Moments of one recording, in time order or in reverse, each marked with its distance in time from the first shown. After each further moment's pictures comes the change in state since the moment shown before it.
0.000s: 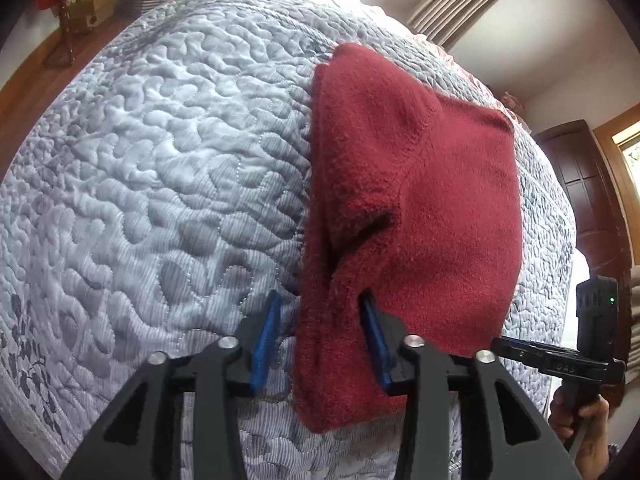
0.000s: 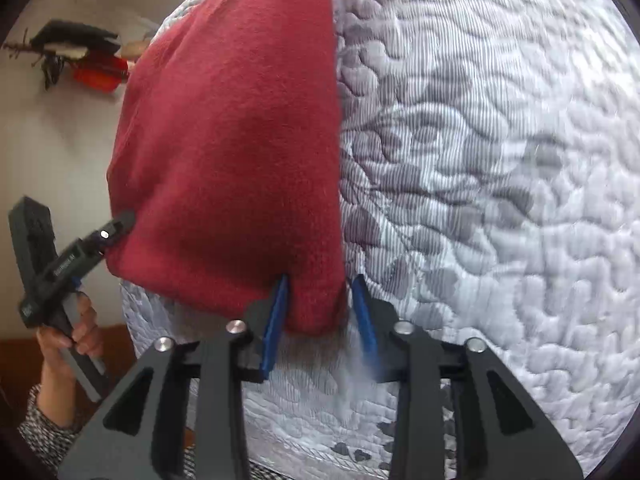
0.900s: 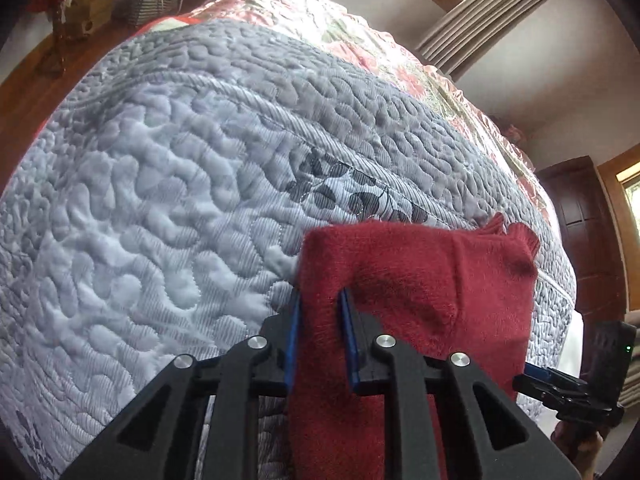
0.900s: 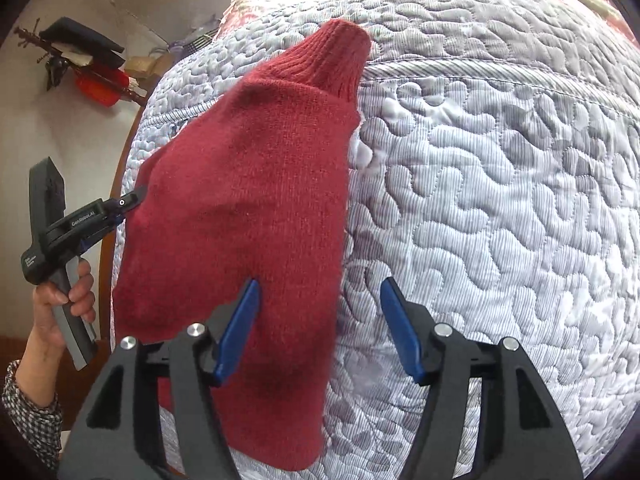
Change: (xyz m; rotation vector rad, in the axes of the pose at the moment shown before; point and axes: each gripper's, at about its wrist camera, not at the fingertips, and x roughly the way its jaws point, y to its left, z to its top) left arm 0.049 0.010 0.142 -0.043 -0.055 -0.050; right arm -0.014 0.027 0.128 -0.070 -0.129 -0.060
